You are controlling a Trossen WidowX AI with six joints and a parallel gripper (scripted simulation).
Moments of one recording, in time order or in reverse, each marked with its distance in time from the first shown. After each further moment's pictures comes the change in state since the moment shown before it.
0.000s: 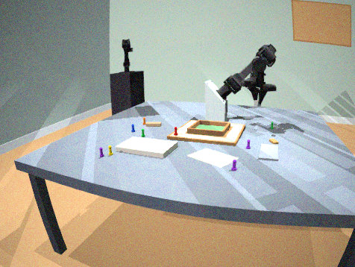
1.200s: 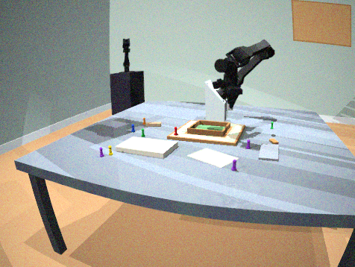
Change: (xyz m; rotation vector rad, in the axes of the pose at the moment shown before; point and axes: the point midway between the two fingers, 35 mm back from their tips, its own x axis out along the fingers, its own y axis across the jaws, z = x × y) arm 0.012 -0.038 0.144 0.532 -0.033 0.006
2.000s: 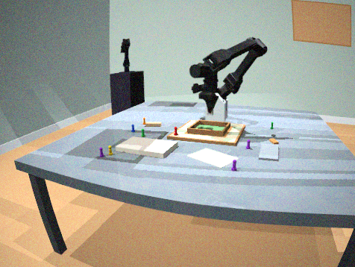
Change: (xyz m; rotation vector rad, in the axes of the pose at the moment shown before) arm 0.026 -0.015 0.086 0.334 0.002 -0.020
